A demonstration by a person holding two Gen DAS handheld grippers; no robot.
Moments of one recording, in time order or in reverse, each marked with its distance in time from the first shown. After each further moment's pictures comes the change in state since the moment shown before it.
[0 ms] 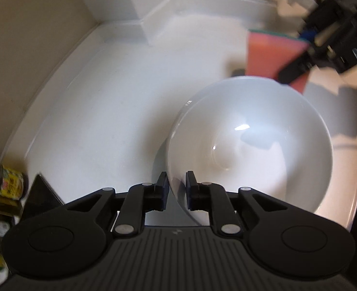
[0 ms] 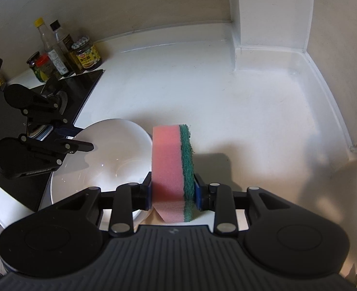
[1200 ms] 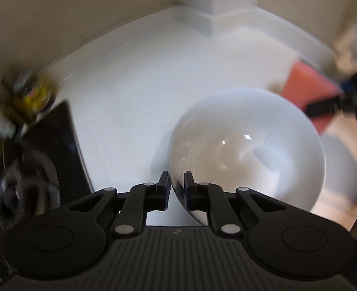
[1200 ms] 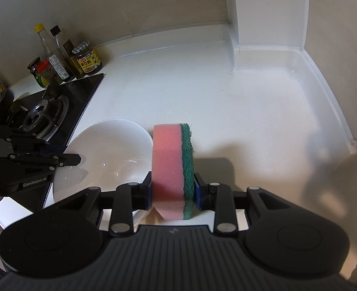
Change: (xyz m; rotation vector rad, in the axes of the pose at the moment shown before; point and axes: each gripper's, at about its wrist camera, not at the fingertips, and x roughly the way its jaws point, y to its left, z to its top) left arm -0.017 -0.019 -0.026 -0.210 0.005 0.122; right arm -0.002 0.000 -0.004 0.009 -0.015 0.012
